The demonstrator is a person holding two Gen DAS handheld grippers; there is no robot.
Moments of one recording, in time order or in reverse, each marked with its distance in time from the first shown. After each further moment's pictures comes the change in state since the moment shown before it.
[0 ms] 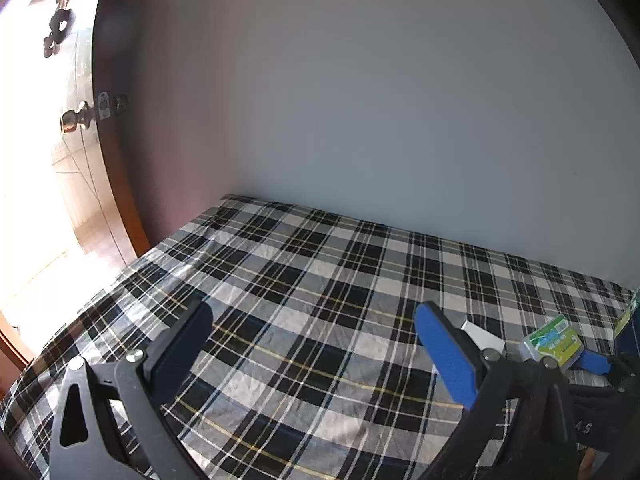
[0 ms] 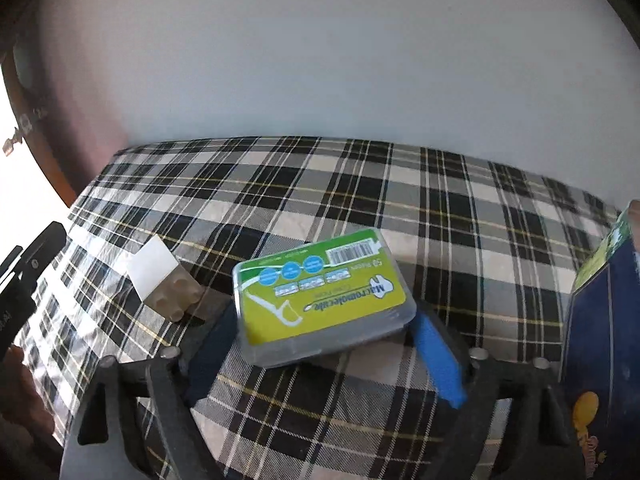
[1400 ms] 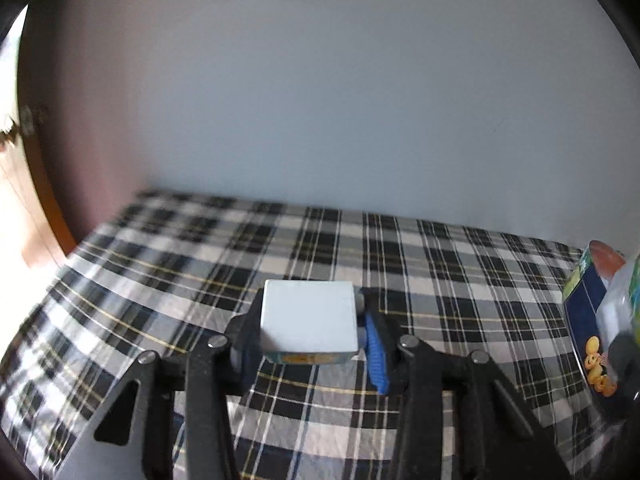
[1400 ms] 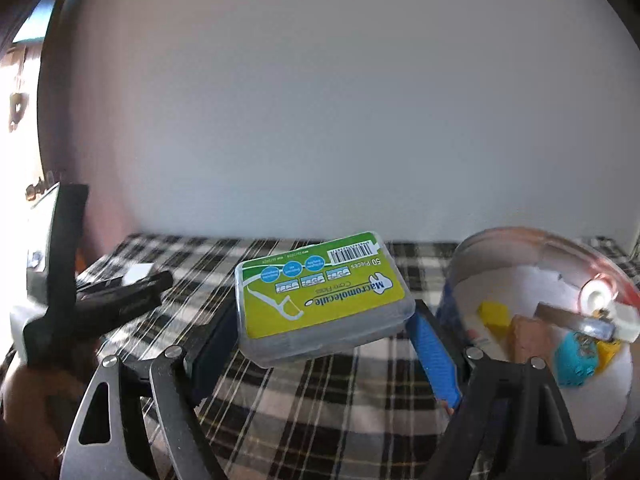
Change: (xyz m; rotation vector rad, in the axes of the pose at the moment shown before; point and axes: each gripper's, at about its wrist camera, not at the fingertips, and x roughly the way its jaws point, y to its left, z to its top) left arm -0.007 -0.069 -0.007 0.110 0.046 -0.206; right arm -0.145 -0.037 -0.071 0.056 -0.461 -0.108
